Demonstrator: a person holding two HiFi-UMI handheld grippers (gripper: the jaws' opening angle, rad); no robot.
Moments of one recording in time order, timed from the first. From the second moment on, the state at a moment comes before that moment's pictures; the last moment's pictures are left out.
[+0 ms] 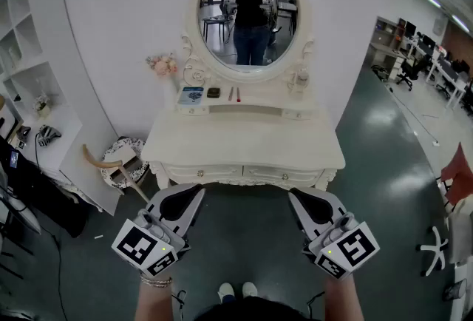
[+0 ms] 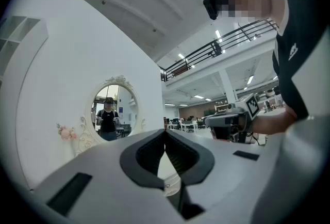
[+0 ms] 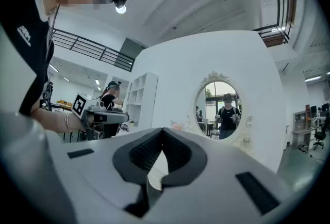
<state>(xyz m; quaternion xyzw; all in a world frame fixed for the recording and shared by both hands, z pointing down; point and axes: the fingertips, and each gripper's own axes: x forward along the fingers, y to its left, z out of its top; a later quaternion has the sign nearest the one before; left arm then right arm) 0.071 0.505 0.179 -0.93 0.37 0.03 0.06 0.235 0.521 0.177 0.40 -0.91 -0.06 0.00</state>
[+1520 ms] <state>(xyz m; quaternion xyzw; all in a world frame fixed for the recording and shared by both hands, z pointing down) 0.043 0.472 0.238 -0.88 0.47 0.03 -0.01 0.237 0.464 0.221 0.32 -0.95 -0.01 -0.04</state>
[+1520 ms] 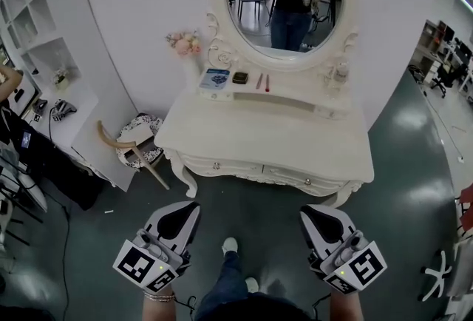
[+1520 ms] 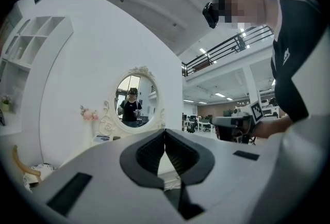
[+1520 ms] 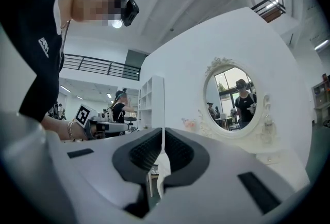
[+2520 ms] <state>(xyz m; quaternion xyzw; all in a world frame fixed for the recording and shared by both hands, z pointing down) -0.056 0.275 0.254 -0.90 0.44 0.01 -0.04 0.103 0.281 0.232 0.31 -0.95 0.02 0.00</state>
